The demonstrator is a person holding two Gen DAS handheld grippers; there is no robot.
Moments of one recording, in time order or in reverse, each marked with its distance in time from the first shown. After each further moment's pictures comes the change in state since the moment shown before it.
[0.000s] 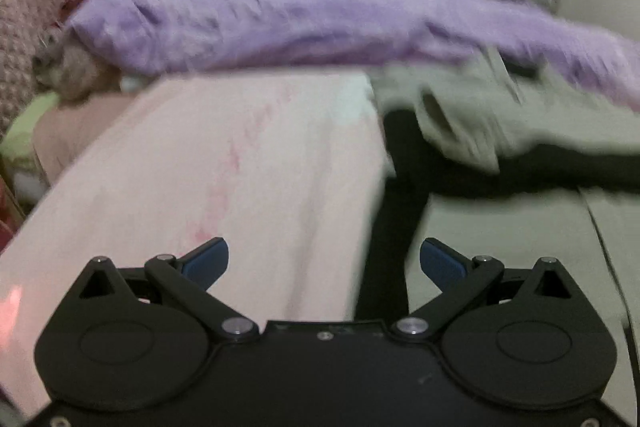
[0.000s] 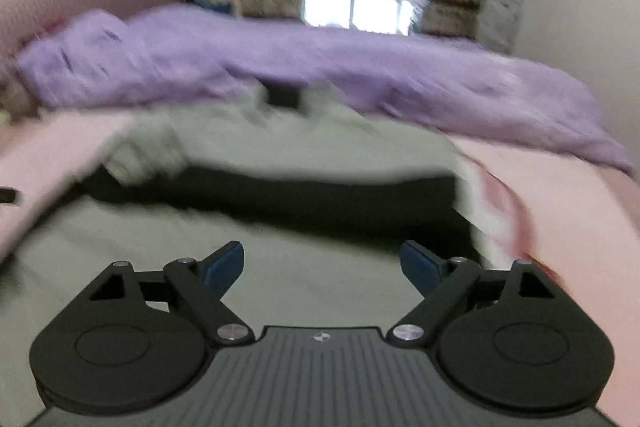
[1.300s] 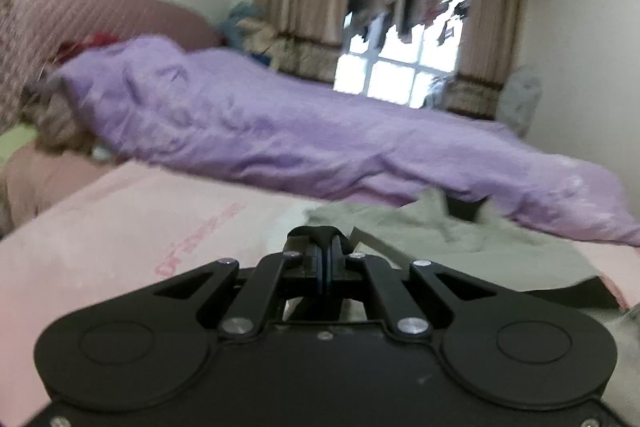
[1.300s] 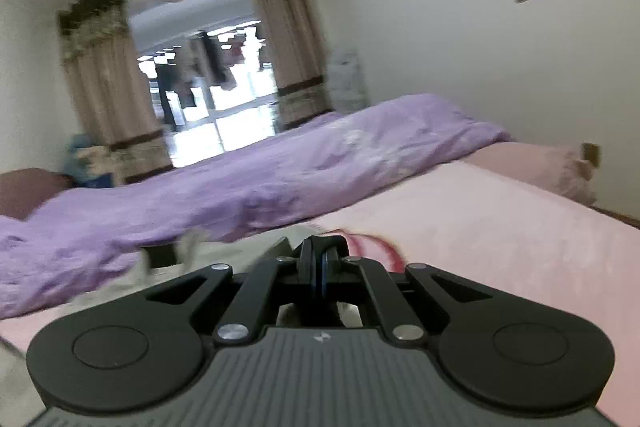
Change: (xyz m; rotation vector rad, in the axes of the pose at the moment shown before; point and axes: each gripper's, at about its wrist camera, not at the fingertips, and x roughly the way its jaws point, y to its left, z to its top) left arm -0.038 -0.036 0.044 -0.186 -0.350 -0.102; right arm -0.016 -0.090 -0.010 0.496 -0.373 -0.236
